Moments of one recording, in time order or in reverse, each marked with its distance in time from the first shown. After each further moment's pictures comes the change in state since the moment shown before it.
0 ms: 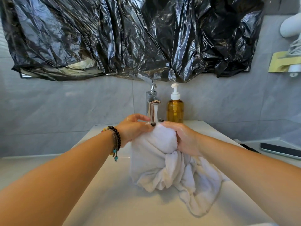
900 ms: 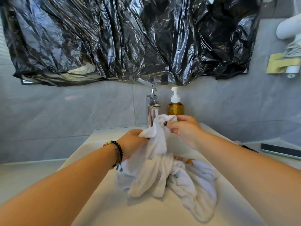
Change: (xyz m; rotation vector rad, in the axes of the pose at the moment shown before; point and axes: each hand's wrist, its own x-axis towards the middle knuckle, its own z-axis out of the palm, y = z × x) left_hand -0.001 -0.031 -0.004 0.164 -0.058 -0.041; right_hand 0.028 -0.010 -0.017 -0.021 0.399 -0.176
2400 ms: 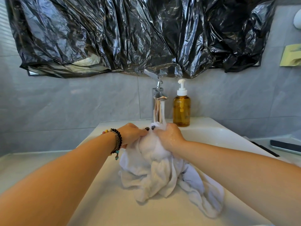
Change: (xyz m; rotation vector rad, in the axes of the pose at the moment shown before) left_hand 0.007 -0.003 -0.025 0.187 0.027 -0.250; right_hand -0.025 0.029 0.067 -0.446 0.005 0.003
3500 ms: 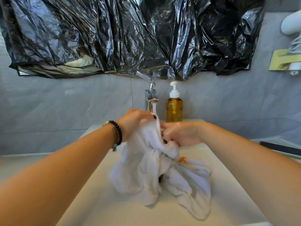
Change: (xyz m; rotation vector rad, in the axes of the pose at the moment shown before) left_hand -0.020 0.052 0.018 -0.385 -0.064 0.292; right_hand -0.001 -0.024 -0.080 -0.110 -0.928 0.069
